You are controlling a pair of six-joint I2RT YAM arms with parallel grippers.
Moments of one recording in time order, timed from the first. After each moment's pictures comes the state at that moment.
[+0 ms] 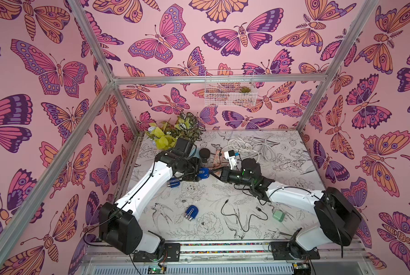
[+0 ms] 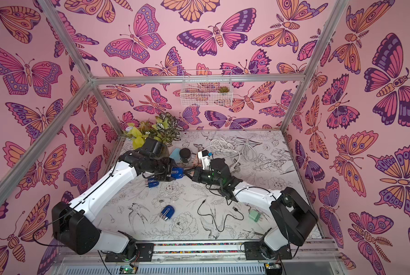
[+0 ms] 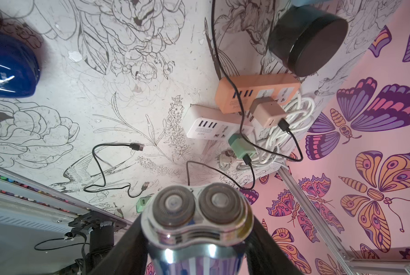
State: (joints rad) left arm -0.44 1.45 1.31 -0.92 0.31 -1.90; right arm 0.76 1.54 0.83 0.50 -0.45 1.04
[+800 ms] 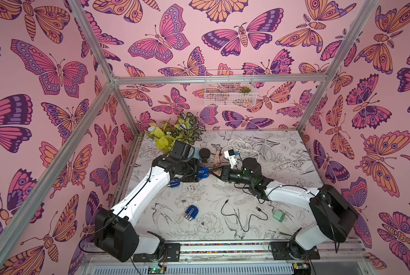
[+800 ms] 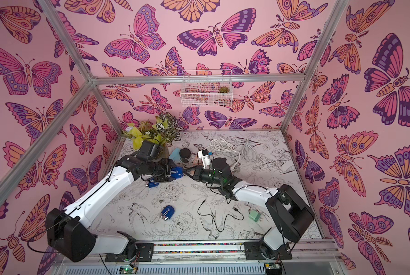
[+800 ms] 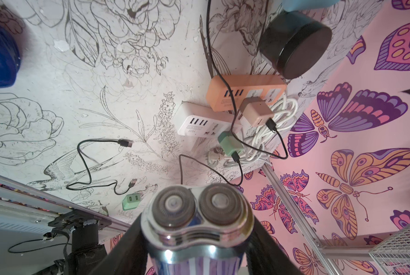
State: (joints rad) left arm -0.43 1.38 1.22 -0.82 0.34 -1.97; right arm 0.73 1.55 0.81 0.57 -0.52 1.07
